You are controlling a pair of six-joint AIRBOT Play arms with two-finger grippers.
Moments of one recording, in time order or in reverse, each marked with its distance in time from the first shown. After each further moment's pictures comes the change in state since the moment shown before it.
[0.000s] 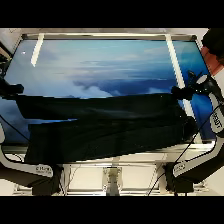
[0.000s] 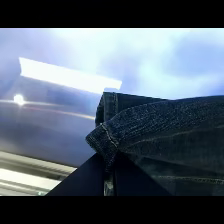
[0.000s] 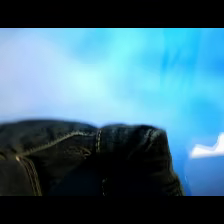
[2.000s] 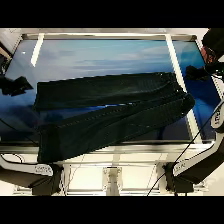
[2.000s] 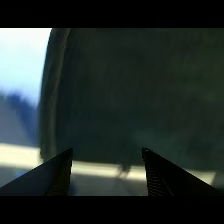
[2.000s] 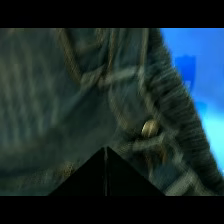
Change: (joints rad) left arm 0.108 0.063 -0.158 -0.449 0.250 0.053; right arm -0.055 -0.059 0.474 0.033 0.355 -0.053
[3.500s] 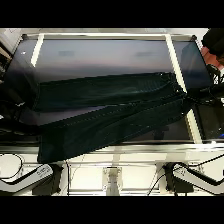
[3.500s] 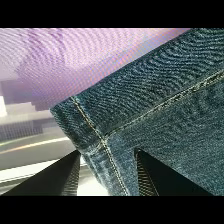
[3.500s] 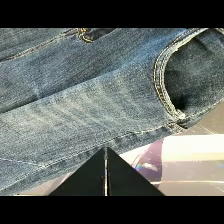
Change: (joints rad) left arm 0.161 0.361 -0.793 0.095 0.128 0.585; right arm 0.001 0.615 -0.675 -0.063 -0.006 -0.026
